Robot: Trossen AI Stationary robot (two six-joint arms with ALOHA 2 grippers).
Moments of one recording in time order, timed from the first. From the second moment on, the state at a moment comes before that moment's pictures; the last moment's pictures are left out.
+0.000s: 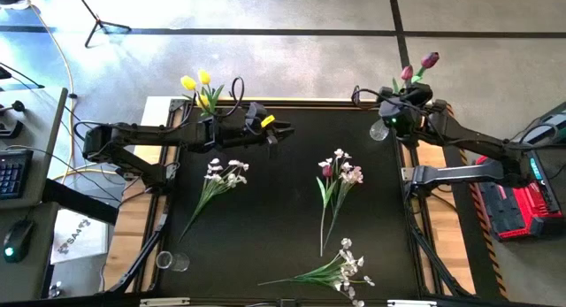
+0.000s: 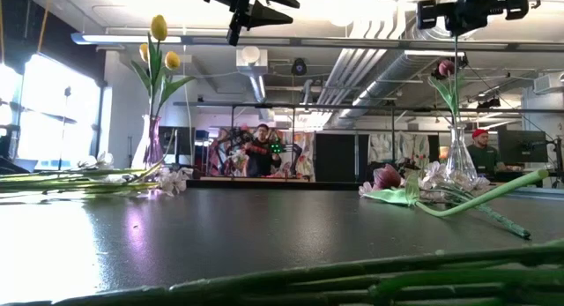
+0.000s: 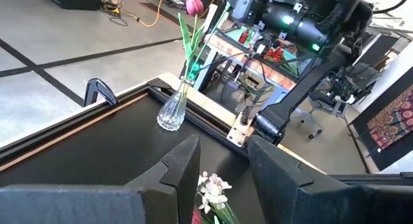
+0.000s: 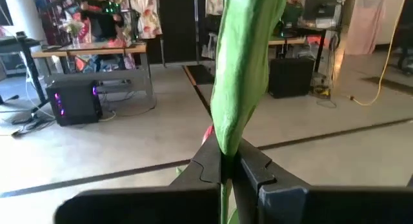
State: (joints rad) left arm 0.14 1.41 1.09 0.13 -0.19 -0.45; right arm -0.36 0.94 1.00 -0.73 1.43 0.71
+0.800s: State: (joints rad) left arm 0.14 1.41 1.09 0.10 -0.18 -0.44; right arm -0.43 0.95 1.06 -0.86 1.06 0.75
